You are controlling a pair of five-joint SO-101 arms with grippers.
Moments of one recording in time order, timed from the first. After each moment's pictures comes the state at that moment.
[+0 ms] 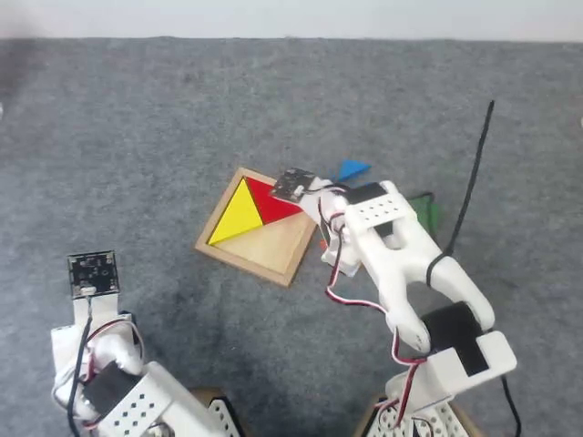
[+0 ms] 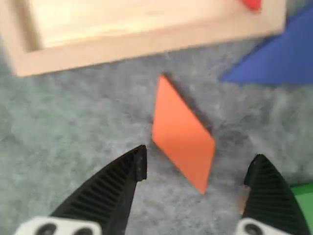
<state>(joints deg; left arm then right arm) -54.0 -103.1 97.1 72.0 -31.1 -24.4 3.6 29.4 61.1 35.7</state>
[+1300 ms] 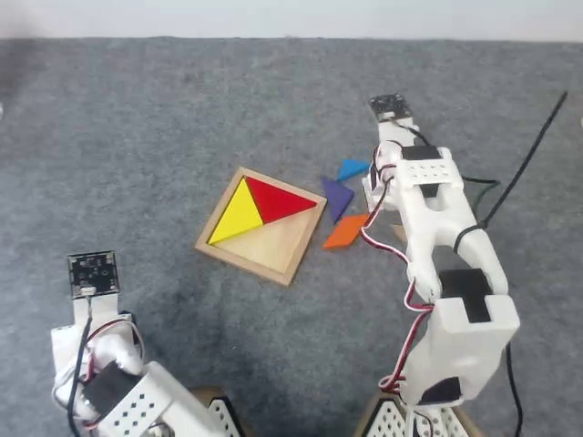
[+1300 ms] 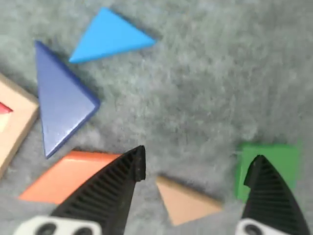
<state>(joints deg) -54.0 -103.1 97.1 72.0 -31.1 -8.8 16.3 9.8 57.0 6.8</state>
